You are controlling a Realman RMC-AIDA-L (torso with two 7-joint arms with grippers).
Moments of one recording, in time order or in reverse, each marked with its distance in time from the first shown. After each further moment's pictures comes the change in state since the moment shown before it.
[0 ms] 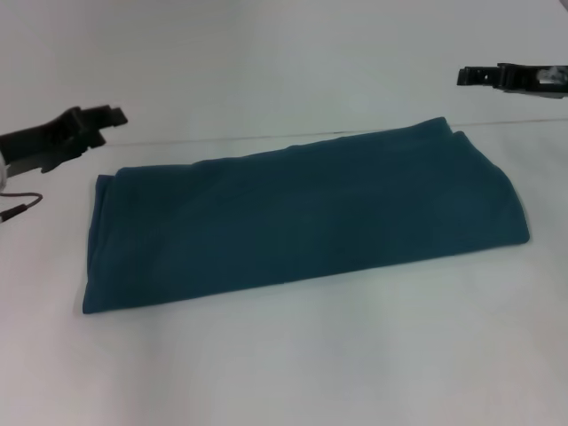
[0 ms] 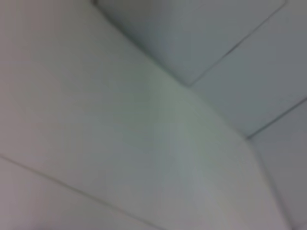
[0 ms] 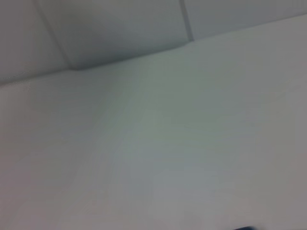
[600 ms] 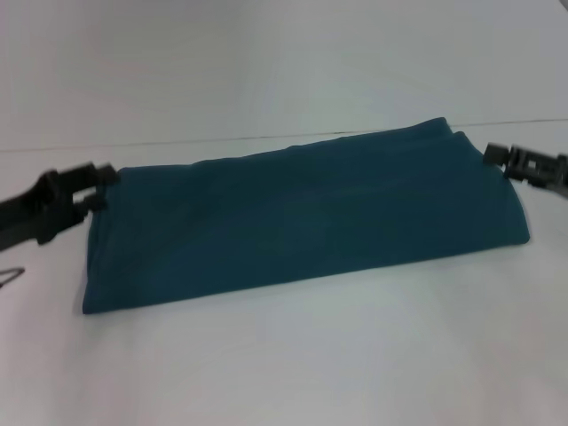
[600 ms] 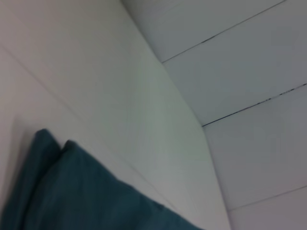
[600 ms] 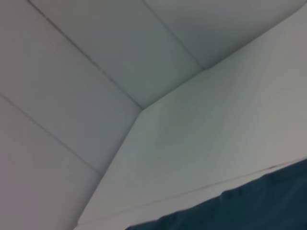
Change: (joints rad) left arm 0.144 0.028 -0.016 -0.110 -0.165 0.214 0.020; right arm -0.350 0.018 0.091 -0.015 0.521 -0.558 -0.298
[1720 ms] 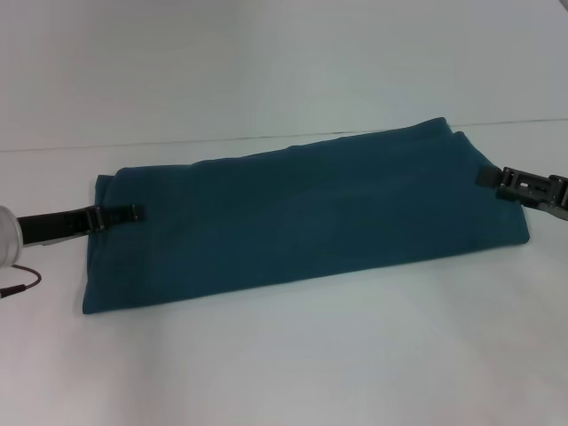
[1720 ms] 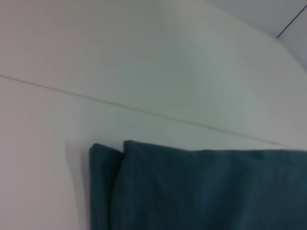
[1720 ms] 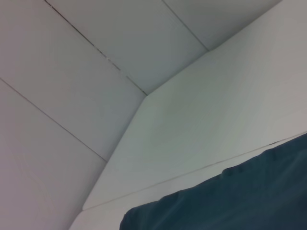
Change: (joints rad) left arm -0.099 -0.043 0.105 0.082 0.376 -0.226 0.111; right arm 0.012 -0.015 0.002 0.096 -0.001 0.000 -0.054
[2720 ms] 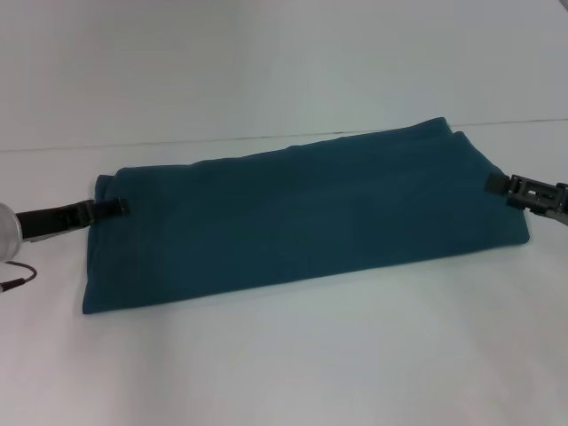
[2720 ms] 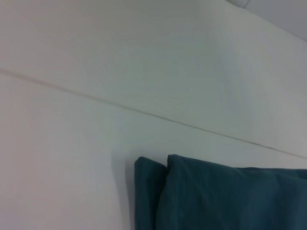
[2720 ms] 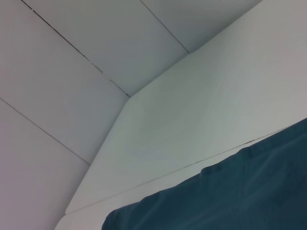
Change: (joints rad) left arm -0.026 -0.013 0.000 -0.025 0.077 -0.139 -0.068; right arm -0.010 -0.001 0.018 0.013 -0.023 0.031 -0.007
